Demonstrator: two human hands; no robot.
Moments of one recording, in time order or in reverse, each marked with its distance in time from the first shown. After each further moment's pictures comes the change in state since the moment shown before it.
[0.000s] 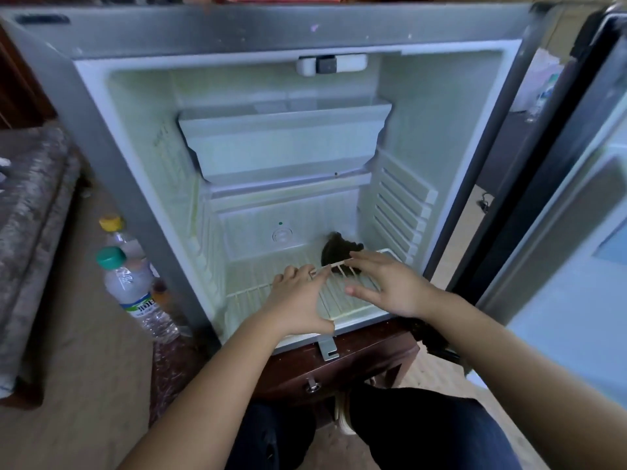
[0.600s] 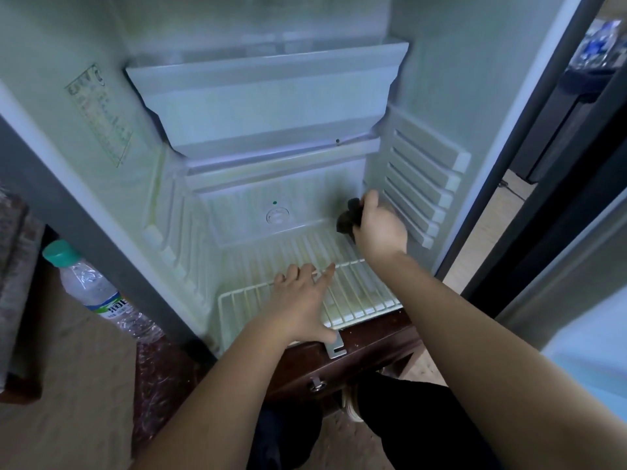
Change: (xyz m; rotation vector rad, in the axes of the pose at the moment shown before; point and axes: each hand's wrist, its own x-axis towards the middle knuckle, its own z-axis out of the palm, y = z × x) left_hand 0.023 -0.015 0.042 0.146 -0.063 0.019; right_hand 0.097 0.014 0.037 -0.195 0.371 0.460
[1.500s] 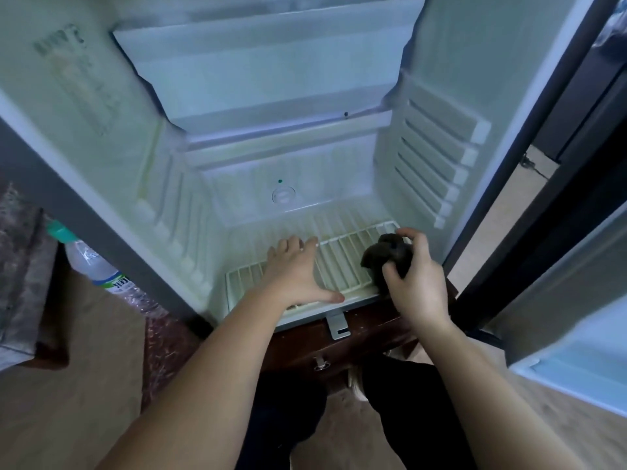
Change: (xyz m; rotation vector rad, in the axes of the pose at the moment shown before) left_hand 0.023 -0.019 0.011 -0.132 -0.009 -0.206; right_hand -0.107 0.036 -0.003 0.621 0.011 0.179
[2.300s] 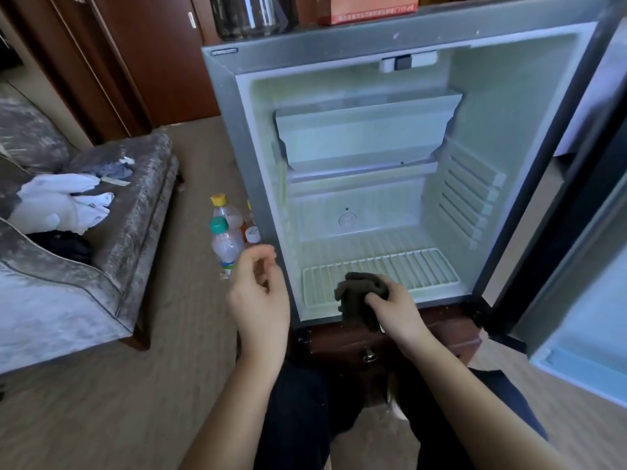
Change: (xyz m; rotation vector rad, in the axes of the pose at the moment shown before) left_hand -0.207 -0.014 -0.078 -0.807 1.281 -0.276; right_hand -0.084 -0.083 0.023 0.589 -0.482 0.040
